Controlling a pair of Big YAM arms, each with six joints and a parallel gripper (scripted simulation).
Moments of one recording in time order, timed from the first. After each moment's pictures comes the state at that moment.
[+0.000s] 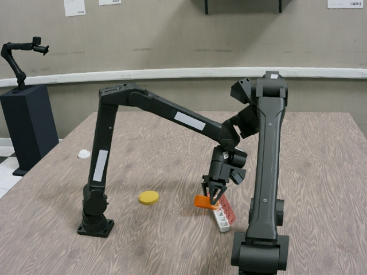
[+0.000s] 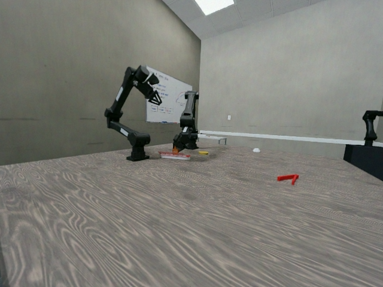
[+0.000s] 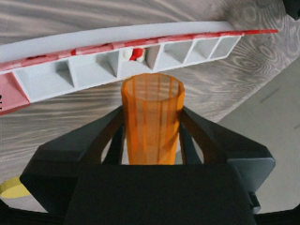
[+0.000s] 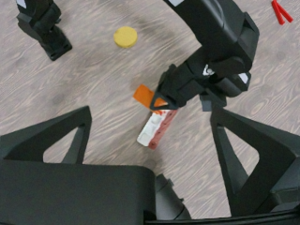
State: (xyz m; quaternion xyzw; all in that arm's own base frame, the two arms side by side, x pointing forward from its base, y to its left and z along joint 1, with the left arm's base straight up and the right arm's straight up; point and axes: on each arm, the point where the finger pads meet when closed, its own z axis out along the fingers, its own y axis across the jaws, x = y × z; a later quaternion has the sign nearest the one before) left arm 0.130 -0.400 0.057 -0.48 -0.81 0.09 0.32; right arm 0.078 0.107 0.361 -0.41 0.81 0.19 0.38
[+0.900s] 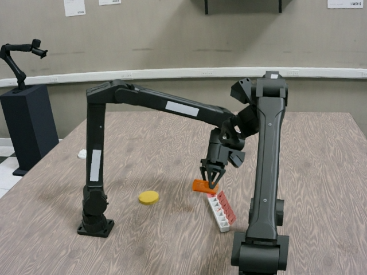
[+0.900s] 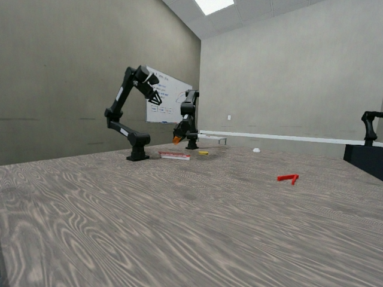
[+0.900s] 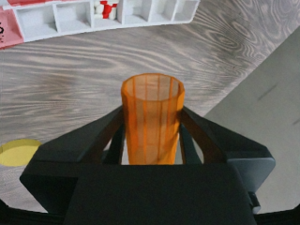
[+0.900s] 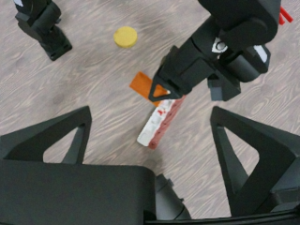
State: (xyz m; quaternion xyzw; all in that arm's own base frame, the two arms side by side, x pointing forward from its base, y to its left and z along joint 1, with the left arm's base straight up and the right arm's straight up) left arm 0.130 -0.398 0.126 -0.49 -0.81 0.10 0.30; right arm 0.078 0.107 0.361 -0.41 0.81 0.19 0.38
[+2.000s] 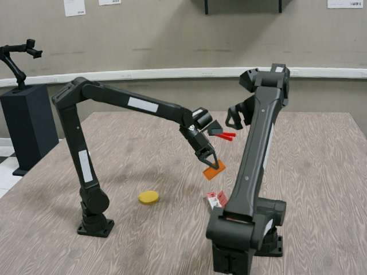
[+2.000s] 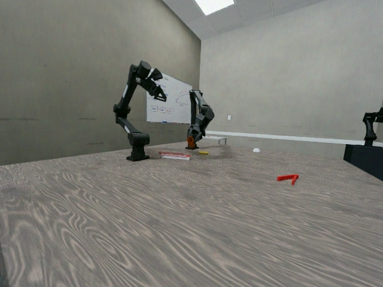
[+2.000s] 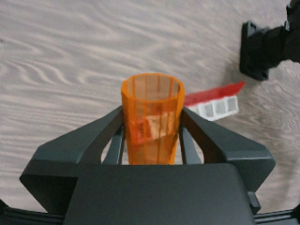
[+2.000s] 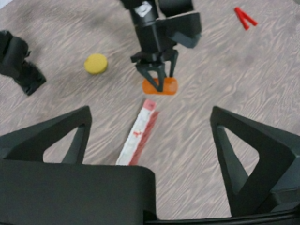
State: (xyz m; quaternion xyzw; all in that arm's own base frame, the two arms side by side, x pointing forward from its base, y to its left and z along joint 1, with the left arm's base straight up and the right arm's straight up) left arm 0.257 -0.410 0.131 -0.56 -0.75 0.34 -0.10; right arm 0.144 0.090 0.380 -0.34 0.82 0.18 0.43
